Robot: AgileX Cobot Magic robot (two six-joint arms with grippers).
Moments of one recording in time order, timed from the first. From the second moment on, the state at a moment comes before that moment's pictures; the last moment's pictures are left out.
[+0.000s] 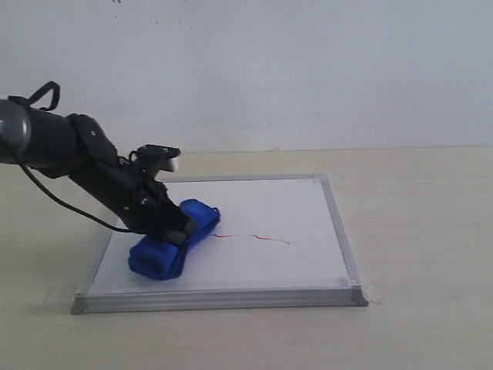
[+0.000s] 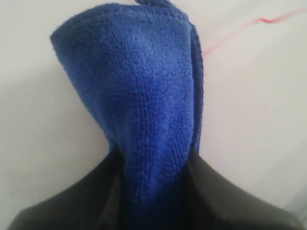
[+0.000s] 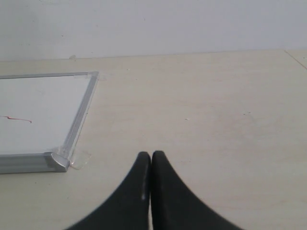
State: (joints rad) left arm -0.16 2.13 -1.39 -0.56 0.62 0.70; right arm 0.05 0.00 0.00 -0.07 0.33 0.14
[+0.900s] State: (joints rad) left arm -0.19 2.13 -1.39 -0.56 0.52 0.62; right arm 0.05 0.00 0.00 -0.07 0.33 0.14
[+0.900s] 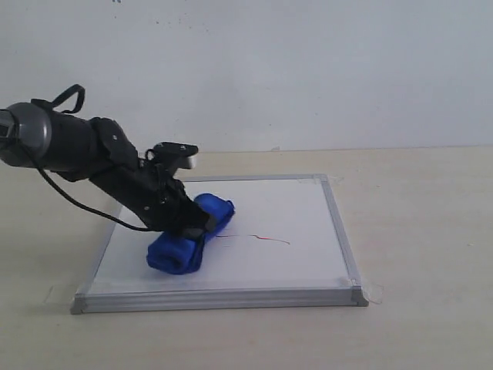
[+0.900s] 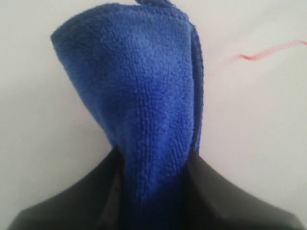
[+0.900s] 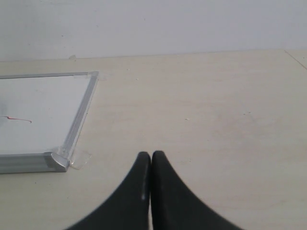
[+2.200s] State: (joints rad) left arm -0.28 2.22 -1.53 -0.21 0.45 0.27; right arm 0.05 0.00 0.00 -0.07 0.33 0.14
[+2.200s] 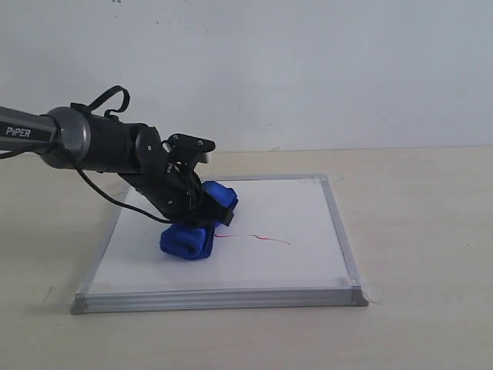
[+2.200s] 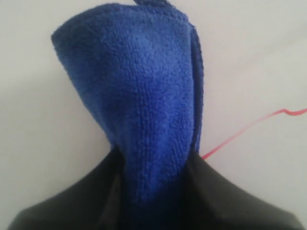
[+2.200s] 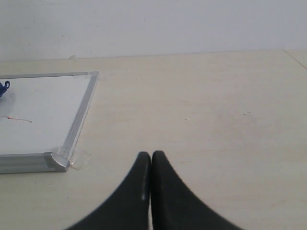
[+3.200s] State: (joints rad) left arm -0.34 2.22 -1.55 -0.04 0.55 0.16; right arm 0.05 0.00 0.00 -0.07 0.33 0.14
